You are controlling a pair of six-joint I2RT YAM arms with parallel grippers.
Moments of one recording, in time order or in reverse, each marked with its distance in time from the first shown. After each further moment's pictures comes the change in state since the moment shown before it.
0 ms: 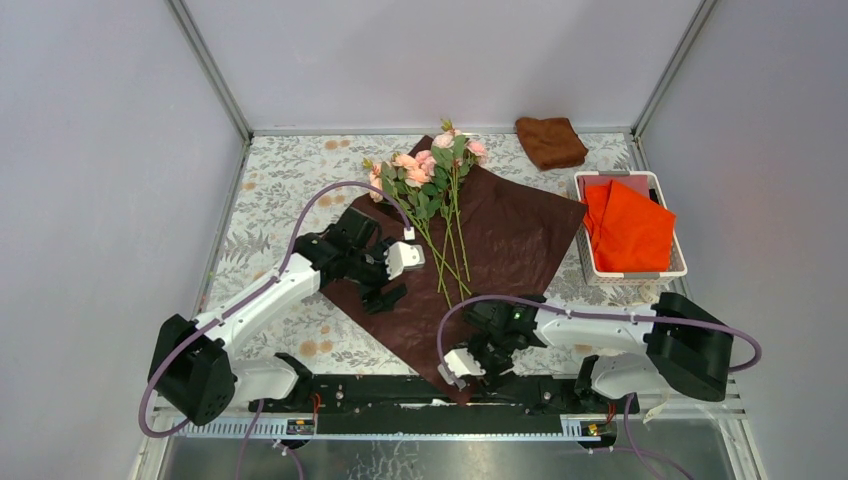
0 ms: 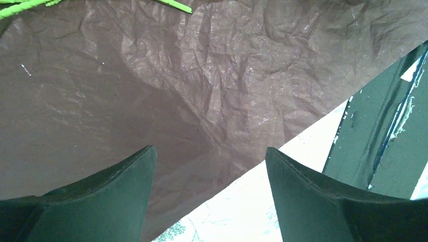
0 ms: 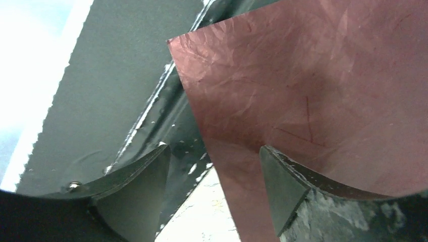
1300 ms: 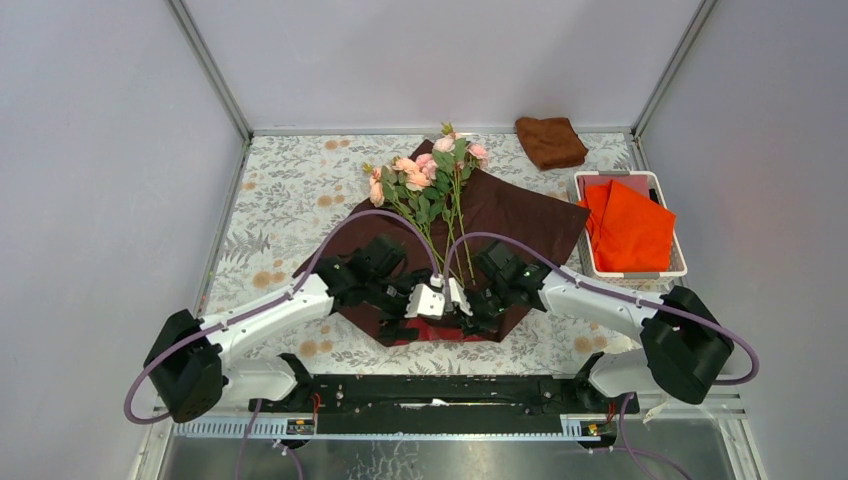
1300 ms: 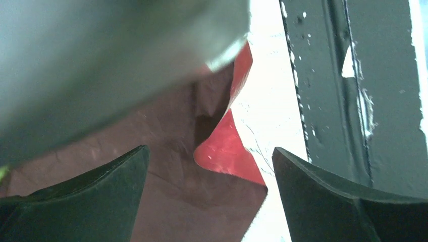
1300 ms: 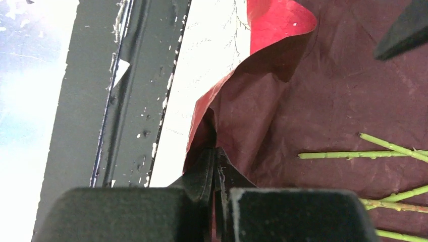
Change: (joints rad) left arm -0.241 -0.019 -0.090 0.122 0.131 0.165; right arm -0.293 0.056 0.137 0.154 -0.200 0.222
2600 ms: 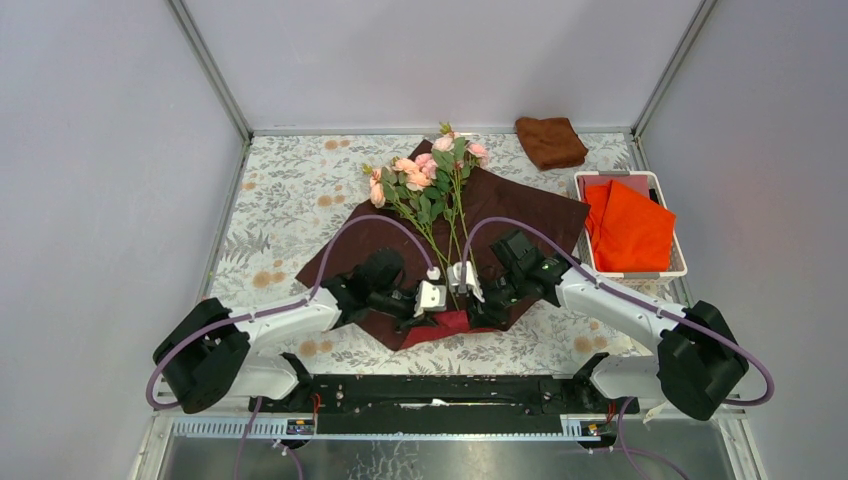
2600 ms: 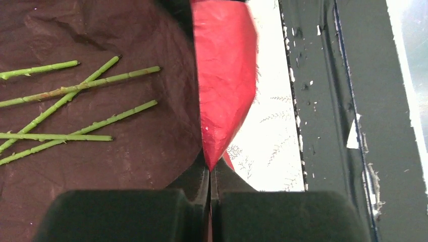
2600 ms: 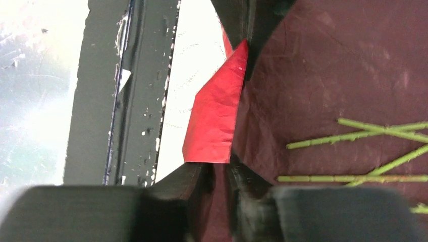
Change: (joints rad) left arm -0.010 0.069 -0.257 0.631 0.102 -0.325; right arm -0.118 -0.083 0.008 -0.060 -0.085 0.033
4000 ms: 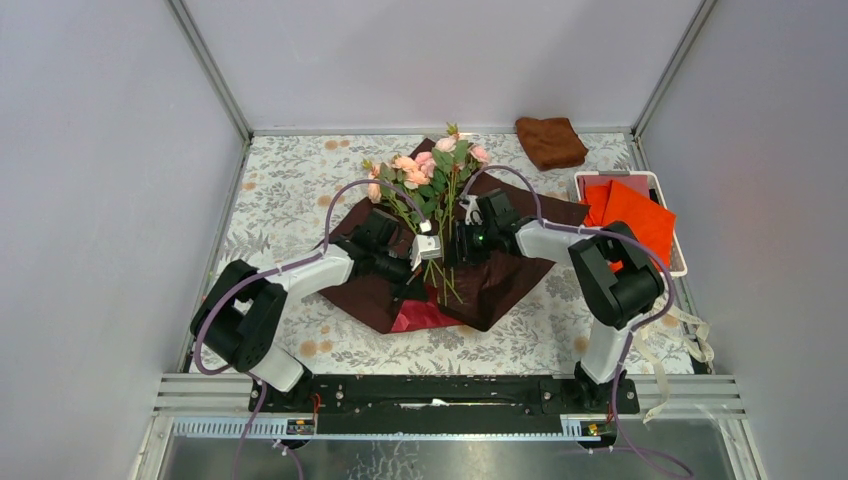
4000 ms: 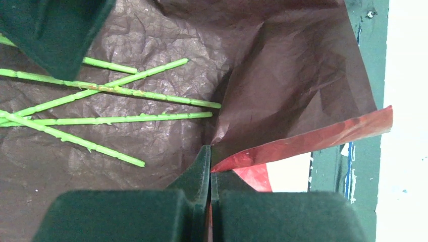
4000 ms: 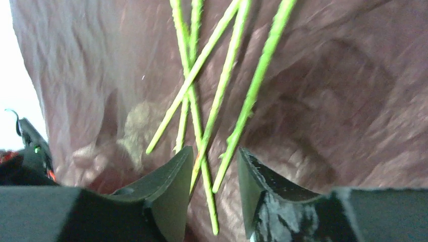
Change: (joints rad) left arm 0.254 0.254 0.267 -0.268 0.153 -0.084; right arm -0.183 0.570 0.257 0.468 0.390 1.136
